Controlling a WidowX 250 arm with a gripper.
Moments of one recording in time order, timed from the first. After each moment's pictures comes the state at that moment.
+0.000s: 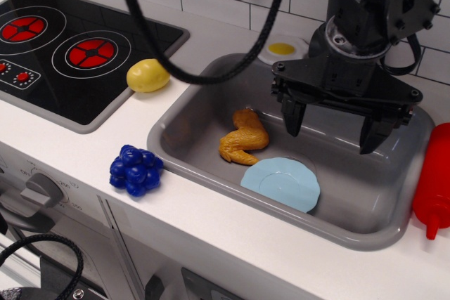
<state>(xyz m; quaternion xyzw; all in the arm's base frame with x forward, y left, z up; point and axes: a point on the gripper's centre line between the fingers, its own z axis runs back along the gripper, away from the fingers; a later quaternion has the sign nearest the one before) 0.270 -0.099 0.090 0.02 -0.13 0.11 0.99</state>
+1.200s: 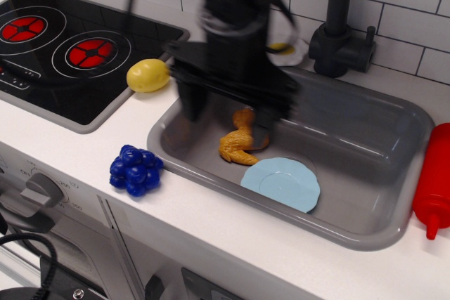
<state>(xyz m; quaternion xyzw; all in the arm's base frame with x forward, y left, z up) 0.232 -0.011 0.103 0.04 -0.09 0.05 0.99</state>
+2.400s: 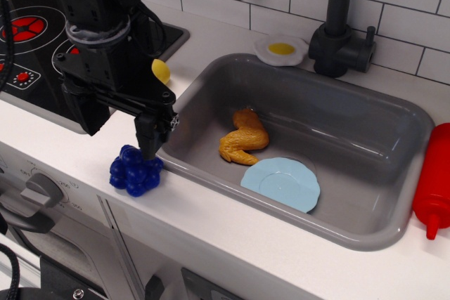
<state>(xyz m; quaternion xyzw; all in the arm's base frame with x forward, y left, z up) 0.190 0.054 0.089 0.04 -0.05 0.04 1.00</state>
